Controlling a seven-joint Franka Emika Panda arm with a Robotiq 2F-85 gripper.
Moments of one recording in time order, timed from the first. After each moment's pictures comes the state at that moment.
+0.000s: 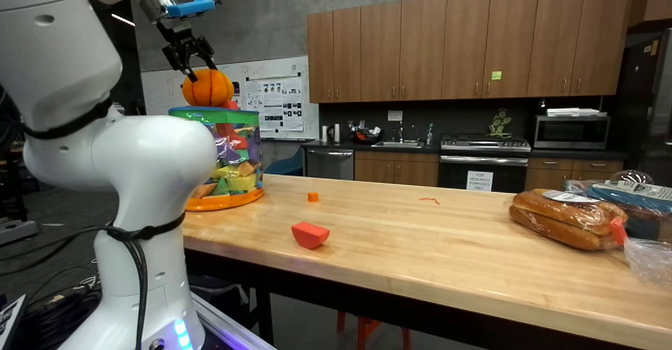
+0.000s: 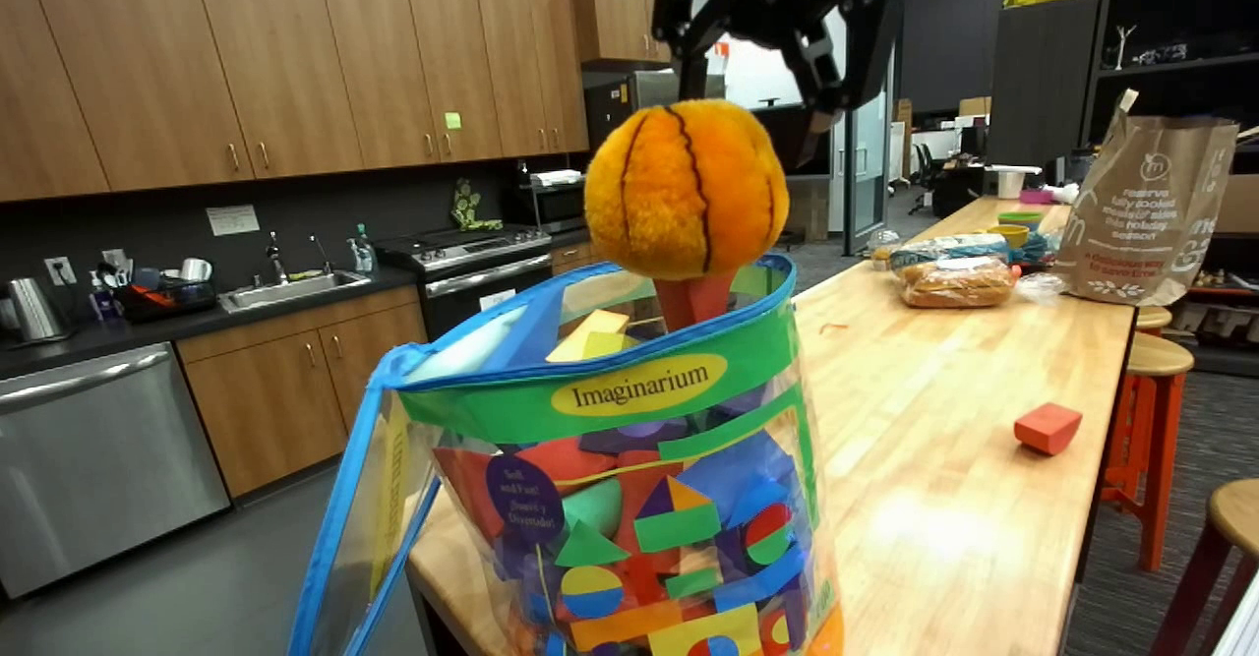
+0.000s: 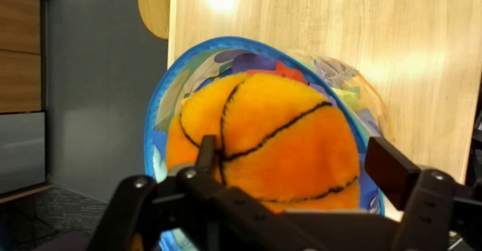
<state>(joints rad) 0.49 -0.54 0.37 -2.10 -0.28 1.81 -0.91</state>
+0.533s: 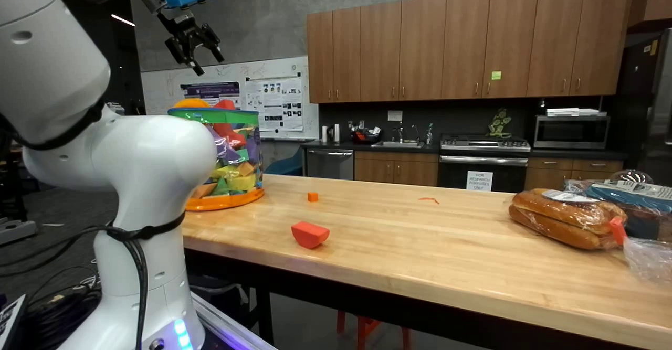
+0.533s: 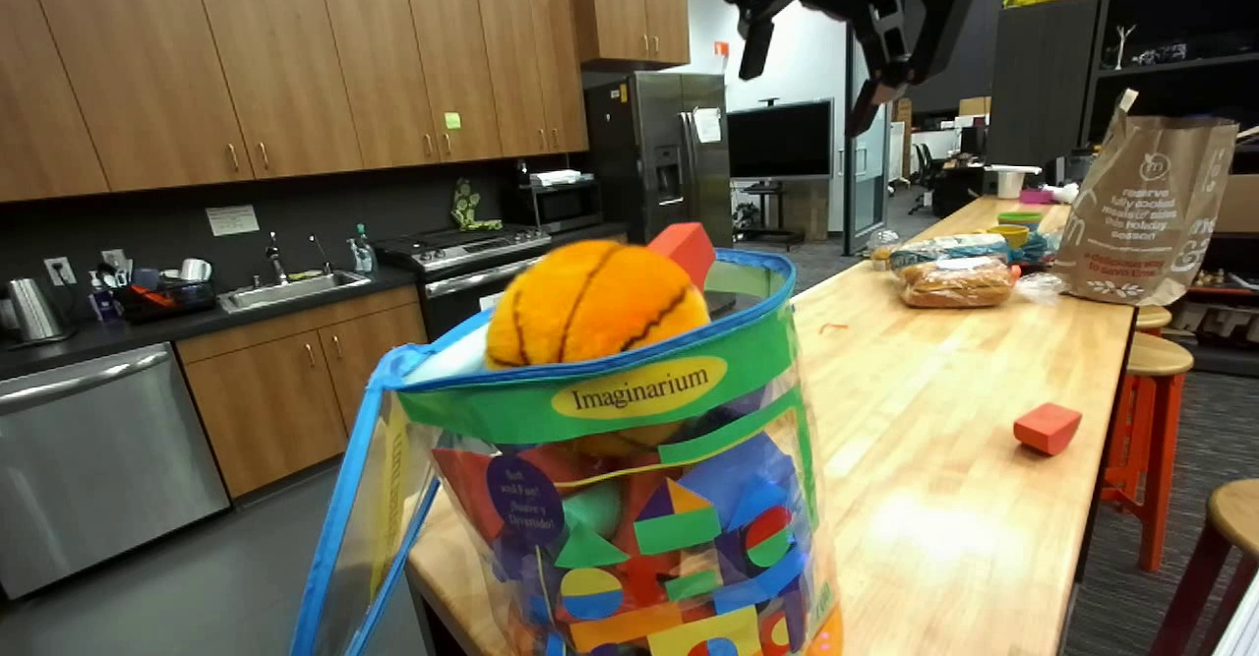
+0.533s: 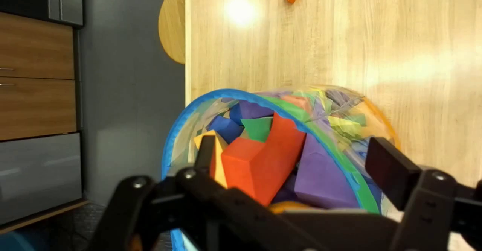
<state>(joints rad) 0.50 -0.69 0.32 -2.20 -0.31 1.82 -0.89</state>
